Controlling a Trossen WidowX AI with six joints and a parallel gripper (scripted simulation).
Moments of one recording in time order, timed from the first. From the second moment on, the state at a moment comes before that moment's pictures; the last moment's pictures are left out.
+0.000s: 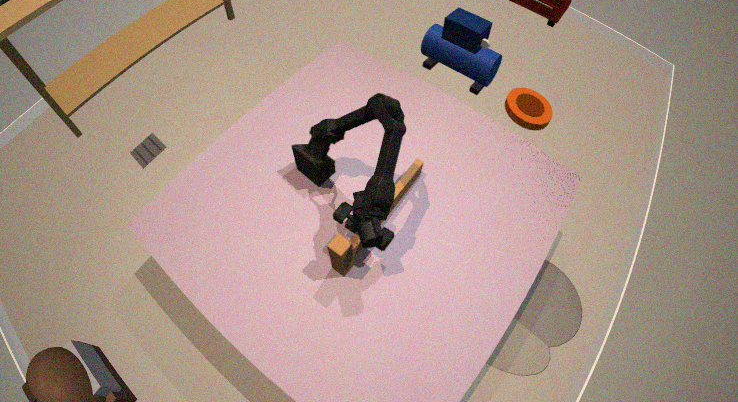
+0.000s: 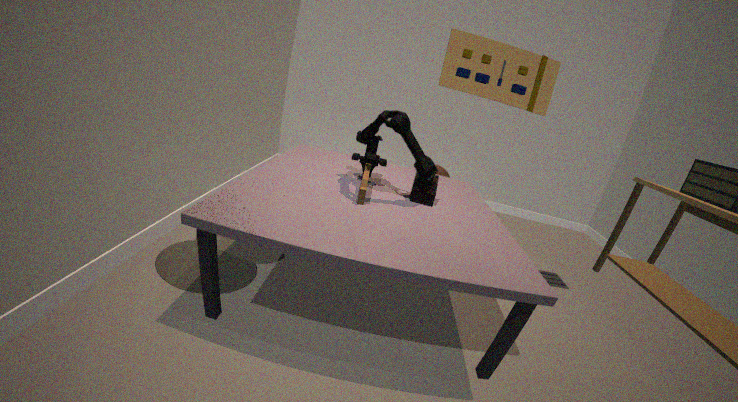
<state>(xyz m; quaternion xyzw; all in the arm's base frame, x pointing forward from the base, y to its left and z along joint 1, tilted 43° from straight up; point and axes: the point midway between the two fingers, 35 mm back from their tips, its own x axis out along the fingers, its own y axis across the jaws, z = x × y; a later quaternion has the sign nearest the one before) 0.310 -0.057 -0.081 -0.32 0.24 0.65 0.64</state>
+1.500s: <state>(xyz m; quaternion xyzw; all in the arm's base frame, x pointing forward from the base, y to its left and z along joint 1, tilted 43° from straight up) 0.308 -0.055 -0.082 -0.32 0.25 0.65 0.64</state>
